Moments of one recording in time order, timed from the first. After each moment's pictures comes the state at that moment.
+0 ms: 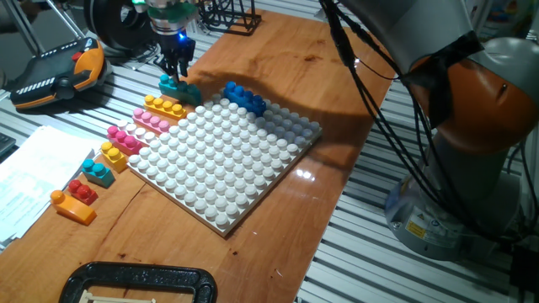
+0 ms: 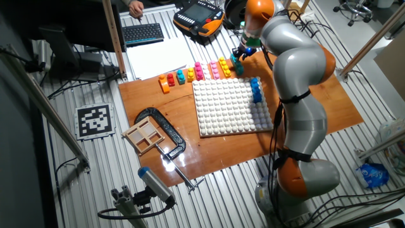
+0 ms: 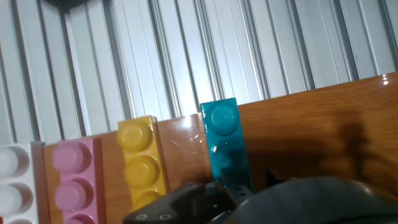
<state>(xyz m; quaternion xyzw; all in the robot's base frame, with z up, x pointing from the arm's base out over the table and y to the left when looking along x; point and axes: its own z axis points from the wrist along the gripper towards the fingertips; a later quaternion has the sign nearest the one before) 0.734 -0.112 0.081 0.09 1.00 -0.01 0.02</state>
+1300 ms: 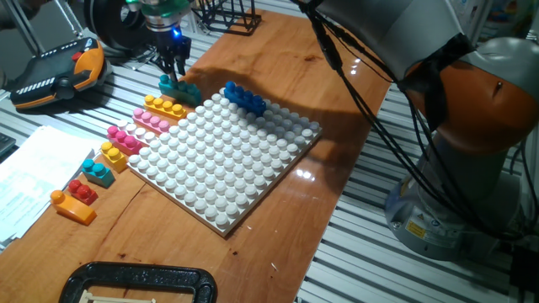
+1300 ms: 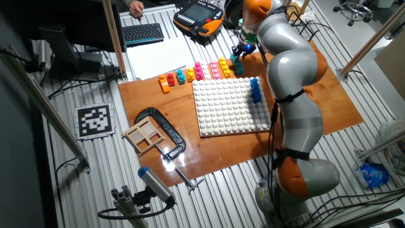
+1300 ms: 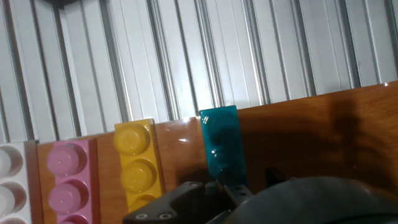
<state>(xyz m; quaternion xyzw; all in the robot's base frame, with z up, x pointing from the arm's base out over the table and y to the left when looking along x) 0.742 -0.115 0.083 0.06 1.00 -0.03 0.00</state>
